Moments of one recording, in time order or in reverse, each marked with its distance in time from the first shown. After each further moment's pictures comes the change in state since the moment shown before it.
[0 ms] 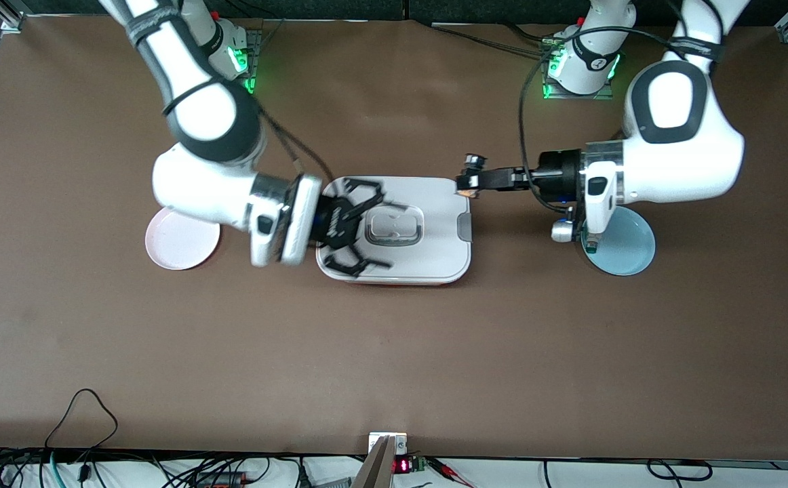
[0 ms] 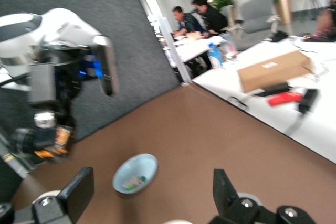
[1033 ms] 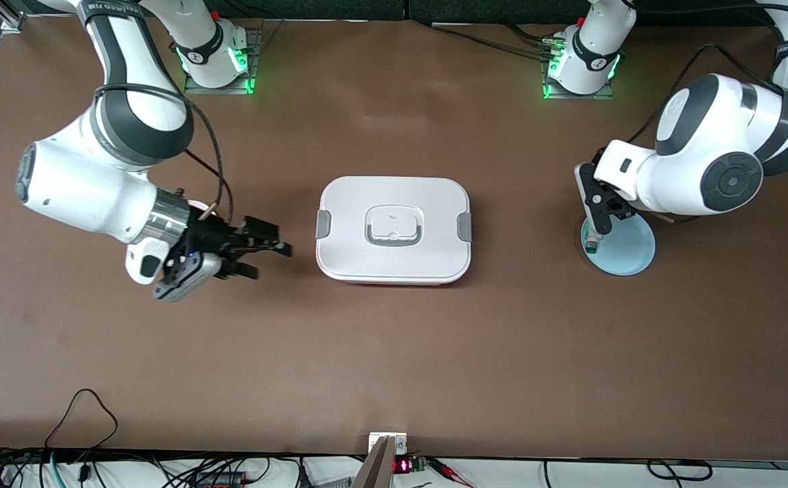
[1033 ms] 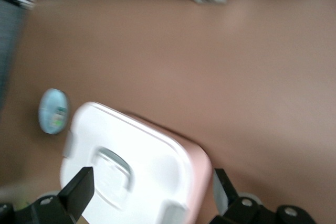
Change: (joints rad) left arm 0.073 0.026 0.001 0.017 1.076 -0.304 1.063; right arm -0.096 -0.123 -0.151 -0.050 -0.898 -0.264 1.256
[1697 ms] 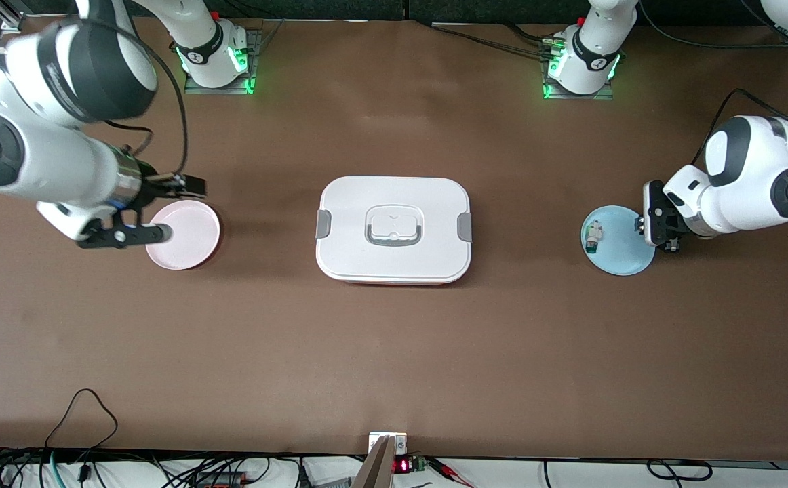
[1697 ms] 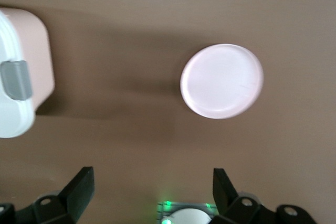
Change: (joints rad) left arm 0.304 0.038 0.006 -0.332 0.080 0.606 0.547; right arm -0.004 -0.074 -0.033 0.200 -0.609 -0.688 0.360
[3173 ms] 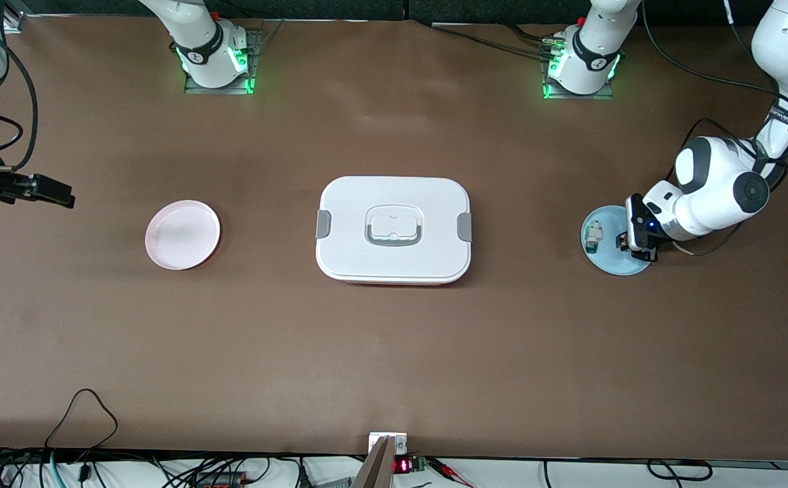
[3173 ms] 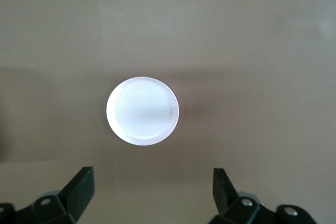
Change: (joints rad) left arm 0.101 0.195 -0.007 -0.129 0.126 0.377 0.005; right arm -0.273 -0.125 0.012 -0.121 -0.071 0.168 -0.134
